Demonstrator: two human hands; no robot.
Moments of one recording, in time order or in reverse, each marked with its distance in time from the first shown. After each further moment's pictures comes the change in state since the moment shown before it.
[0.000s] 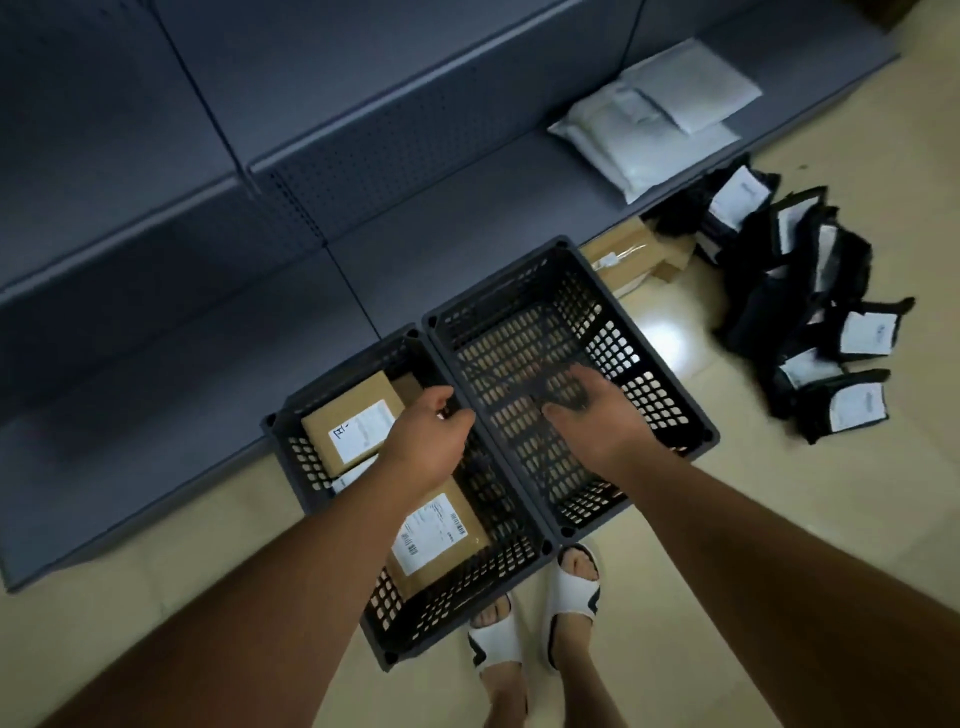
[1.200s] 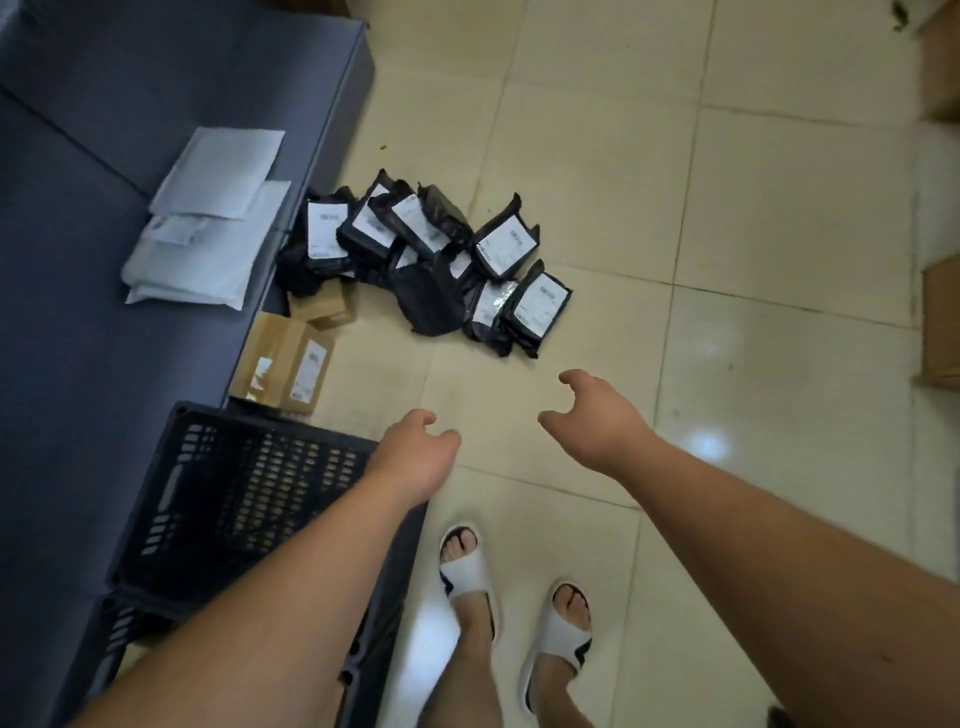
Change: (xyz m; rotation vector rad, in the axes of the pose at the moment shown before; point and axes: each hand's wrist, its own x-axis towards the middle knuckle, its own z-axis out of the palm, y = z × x) left_hand -0.067 0.236 0.454 0.794 -0.349 0.237; right_hand -0.069 0.386 -0.322 0.256 0.305 0.371
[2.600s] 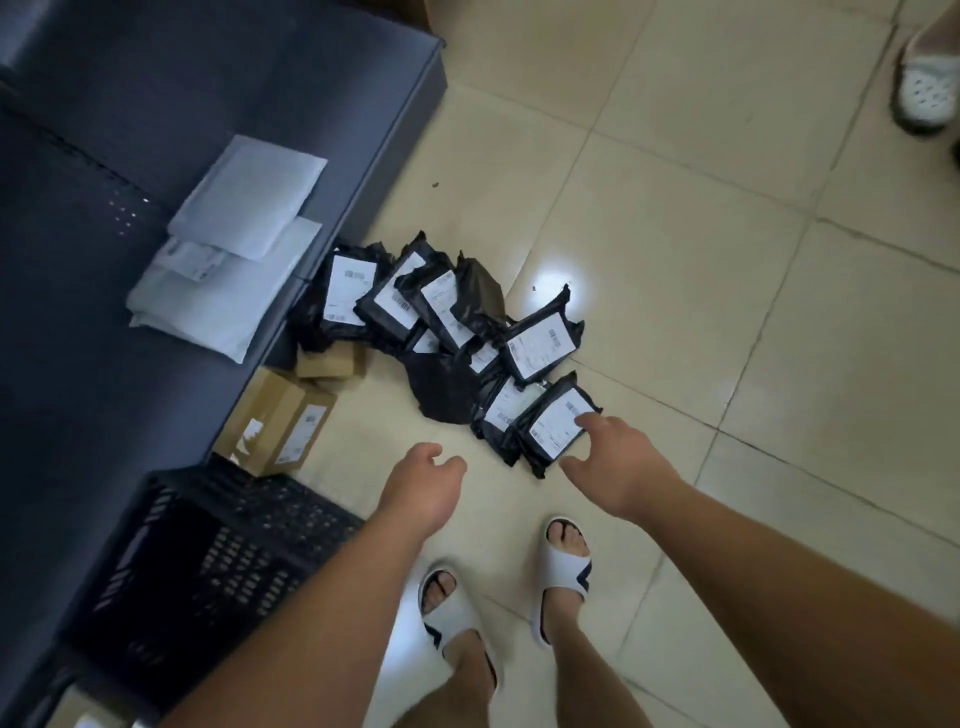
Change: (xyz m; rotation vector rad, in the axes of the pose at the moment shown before) left_hand 0.178 0.186 -0.080 -0.312 0.017 -0.321; right_hand 0.260 -0.097 -0.156 -0.379 -0.231 -0.125
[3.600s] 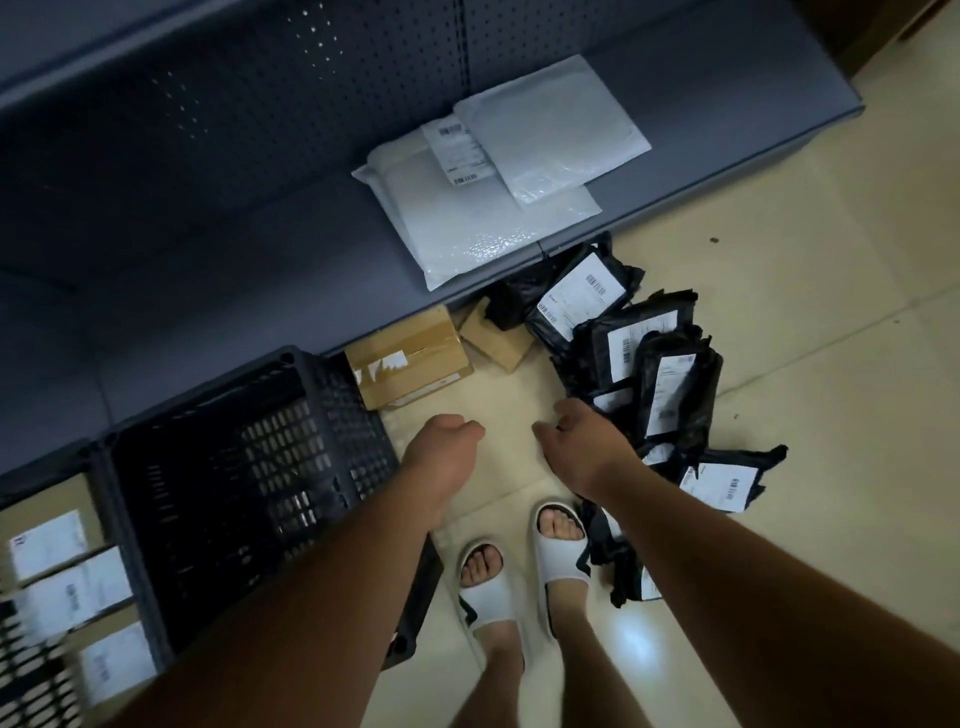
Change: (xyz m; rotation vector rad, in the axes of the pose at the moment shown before) left_hand 0.187 -0.142 -0.168 -0.892 0.035 -0.306; right_hand 0.170 -0.322 0.116 -0.142 -0.216 -0.228
